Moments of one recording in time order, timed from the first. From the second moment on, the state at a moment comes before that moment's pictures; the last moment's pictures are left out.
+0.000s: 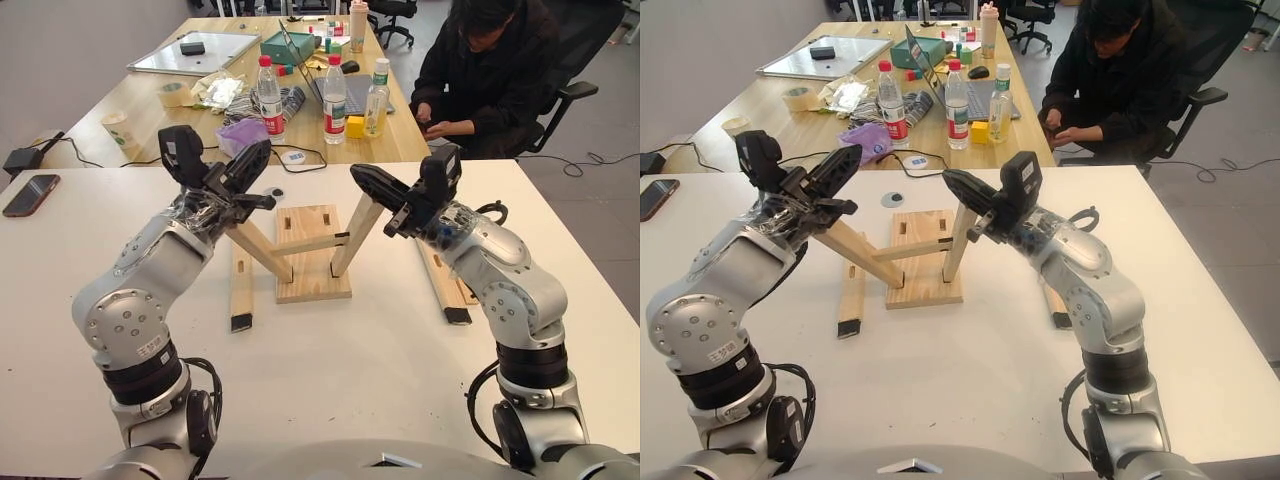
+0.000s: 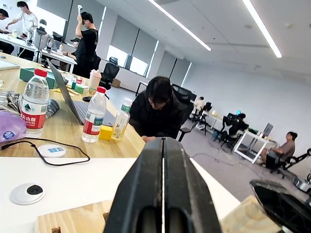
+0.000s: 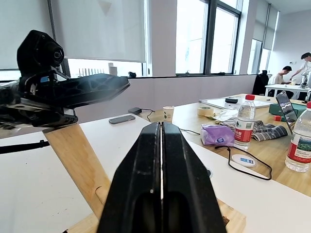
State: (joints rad) left arm -0.38 0.23 0.36 -0.54 -1.00 0.96 0.02; right arm -0.39 -0.28 0.07 -0.37 0.57 0.56 0.51
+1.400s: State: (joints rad) left arm -0.48 0.02 0.39 -0.29 -0.74 0.83 0.63; right arm -0.44 -0.21 0.22 -0.56 0.60 0.88 0.18
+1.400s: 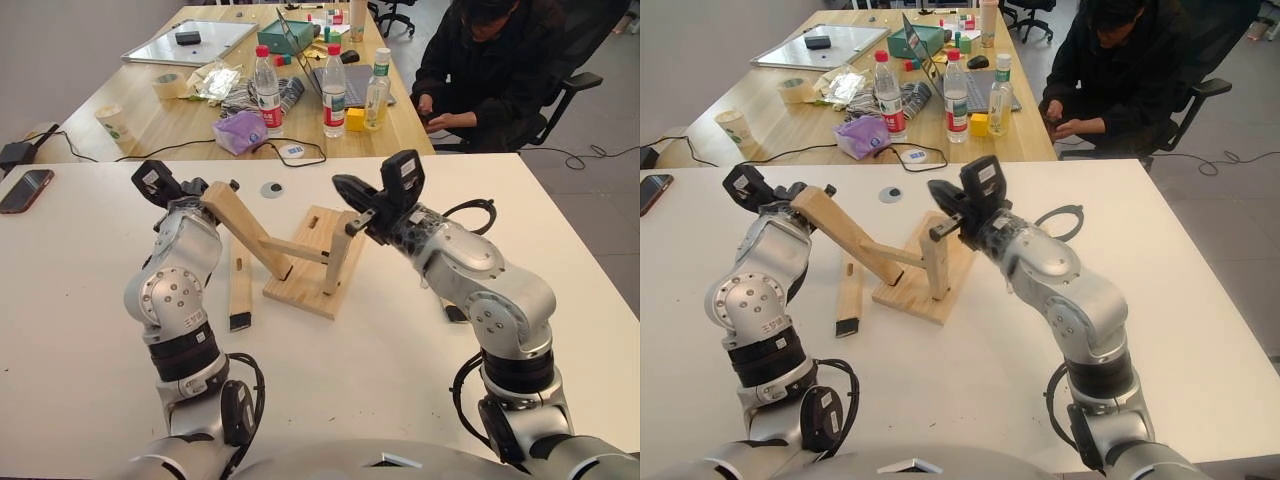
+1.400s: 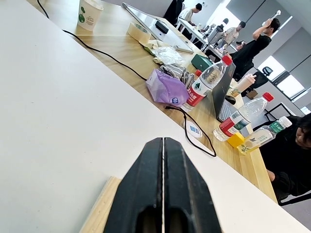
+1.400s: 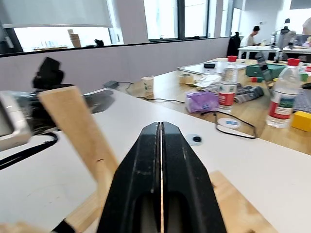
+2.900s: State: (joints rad) left arm -0.31 0.36 0.02 -0.46 -0.76 1.47 -0.15; right arm -0.85 -0.24 0.33 1.06 -0.09 -0.08 0.65
